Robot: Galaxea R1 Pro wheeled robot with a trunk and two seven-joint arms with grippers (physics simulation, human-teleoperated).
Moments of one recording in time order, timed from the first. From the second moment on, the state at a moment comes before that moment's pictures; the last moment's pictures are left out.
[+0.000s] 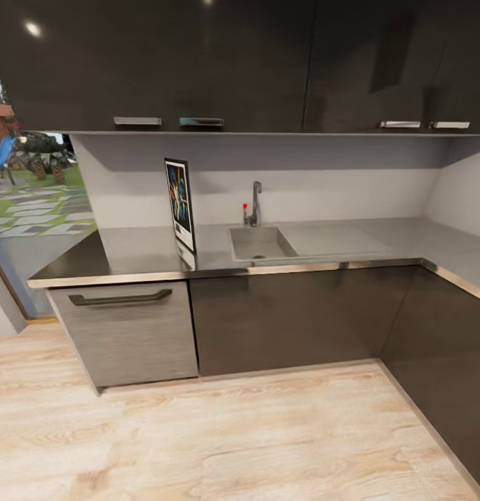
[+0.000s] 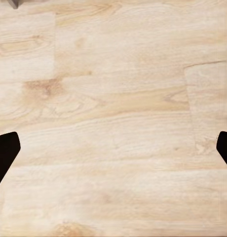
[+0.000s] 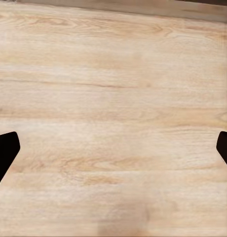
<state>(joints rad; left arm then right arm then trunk) 0.04 0.10 0.07 -0.70 0.00 -0.14 0.01 -0.13 -0.09 0.00 -0.50 0.10 -0.28 0.00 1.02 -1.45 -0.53</state>
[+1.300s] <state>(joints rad) -0.19 -0.01 0.06 -1.56 0.08 0.27 0.19 -0.13 -0.10 0.01 -0.50 0.10 -0.29 0.00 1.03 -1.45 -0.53</state>
